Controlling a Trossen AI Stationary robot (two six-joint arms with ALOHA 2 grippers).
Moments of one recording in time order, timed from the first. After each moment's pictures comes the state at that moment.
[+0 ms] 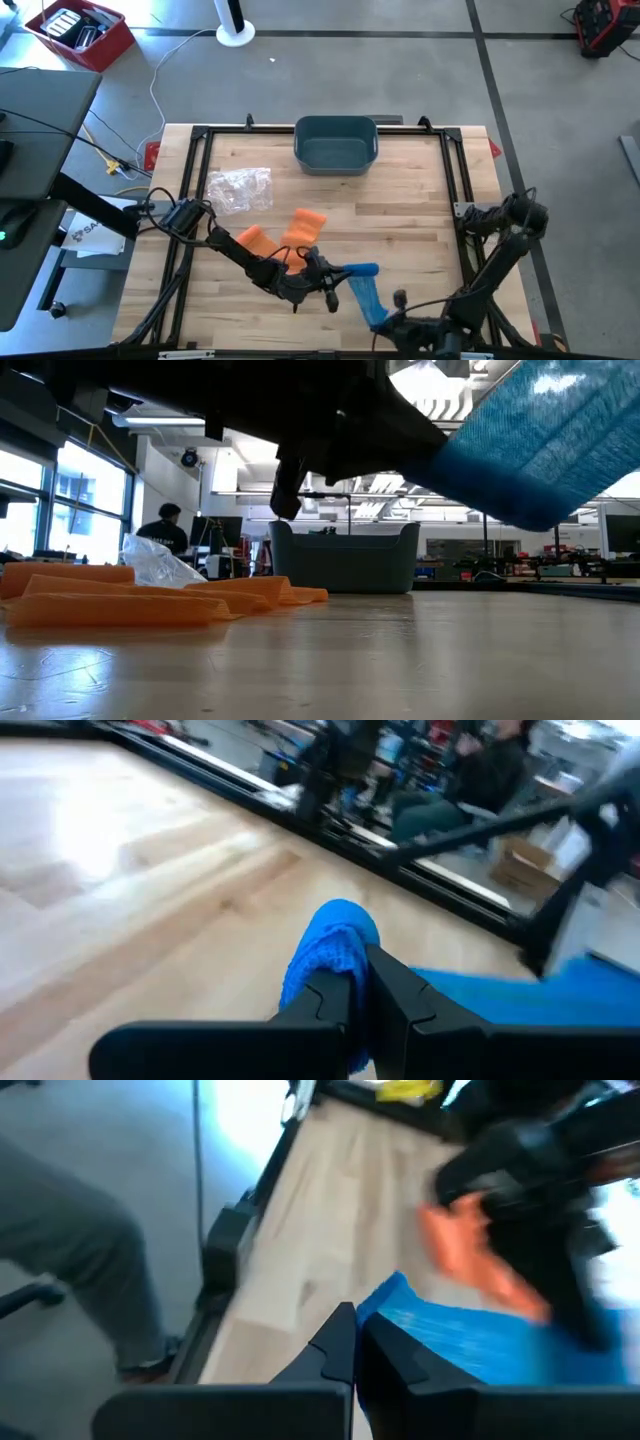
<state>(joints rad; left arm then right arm) -0.51 2.13 1.14 0.76 -0.79 -0.54 1.03 1.80 1.13 -0.10 0.87 0.33</state>
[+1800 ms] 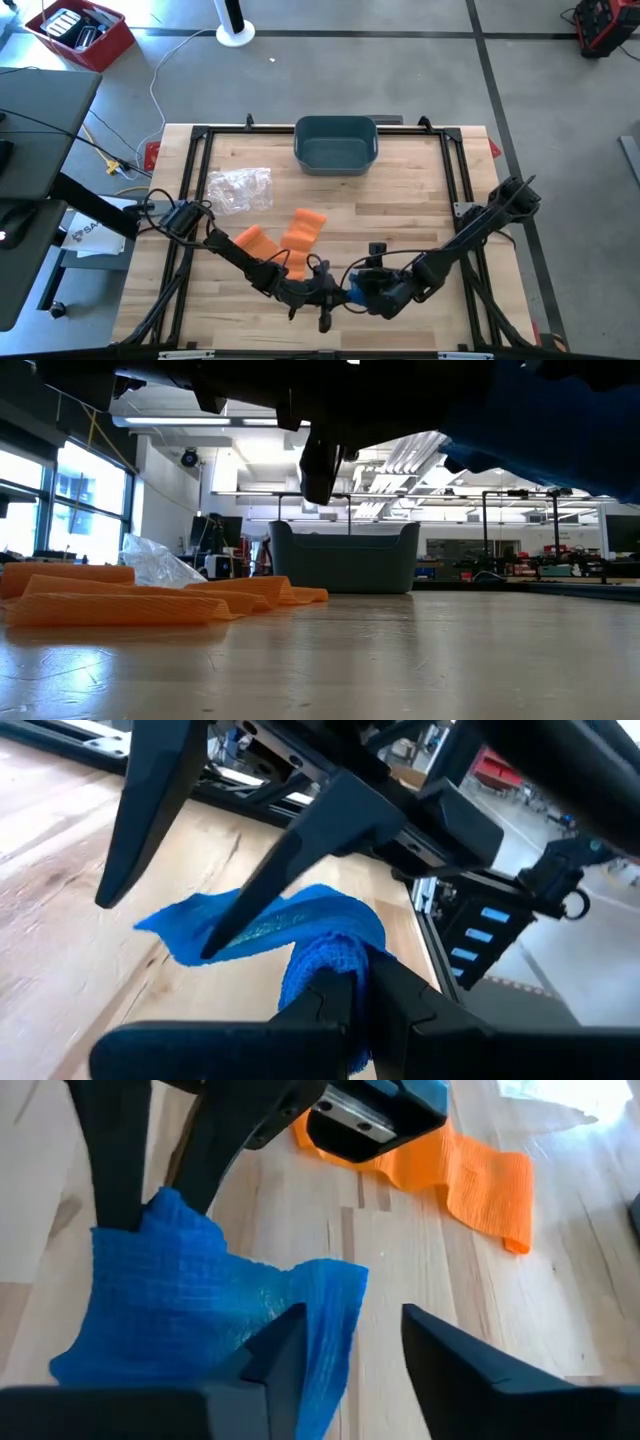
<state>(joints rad) -0.54 2.13 1.17 0.74 -0.47 -0.46 0.65 1.72 1.13 -0.45 0.59 0.40</state>
